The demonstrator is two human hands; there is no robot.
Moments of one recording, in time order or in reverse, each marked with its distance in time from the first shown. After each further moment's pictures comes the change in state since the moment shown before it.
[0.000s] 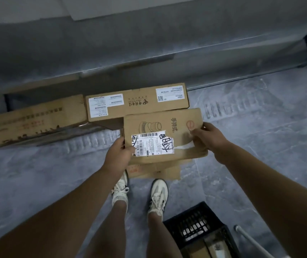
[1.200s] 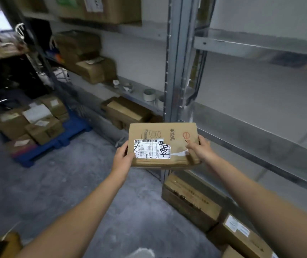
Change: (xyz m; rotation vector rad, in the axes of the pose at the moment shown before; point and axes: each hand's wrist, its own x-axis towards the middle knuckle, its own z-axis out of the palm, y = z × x) left_hand -0.441 -0.078 -0.512 -0.743 0.960 0.454; right_hand -0.570 -0.298 0.362 -0.493 -0.449 -0.964
